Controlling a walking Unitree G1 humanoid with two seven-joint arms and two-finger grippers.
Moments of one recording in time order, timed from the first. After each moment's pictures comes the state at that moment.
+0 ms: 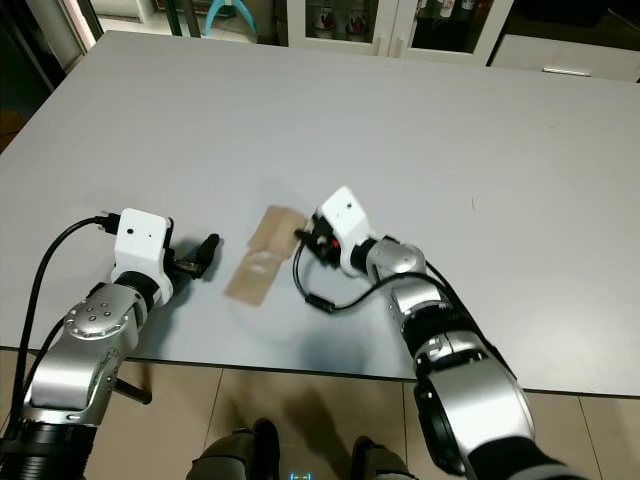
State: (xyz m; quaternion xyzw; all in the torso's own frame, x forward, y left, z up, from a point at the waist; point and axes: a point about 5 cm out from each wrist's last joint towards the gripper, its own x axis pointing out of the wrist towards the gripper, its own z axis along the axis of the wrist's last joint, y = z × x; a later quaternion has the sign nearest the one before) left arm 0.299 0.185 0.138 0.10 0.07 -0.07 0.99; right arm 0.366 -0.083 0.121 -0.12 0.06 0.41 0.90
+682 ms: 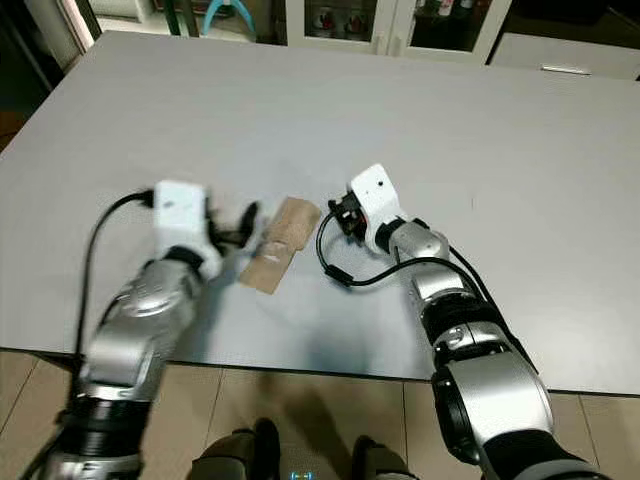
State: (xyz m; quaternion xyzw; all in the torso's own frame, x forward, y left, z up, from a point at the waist) left arm 0.314 0.121 0.169 0.02 0.01 -0.09 1.00; right arm 0.383 -0.116 0.147 -0.15 0.02 0.29 0.94
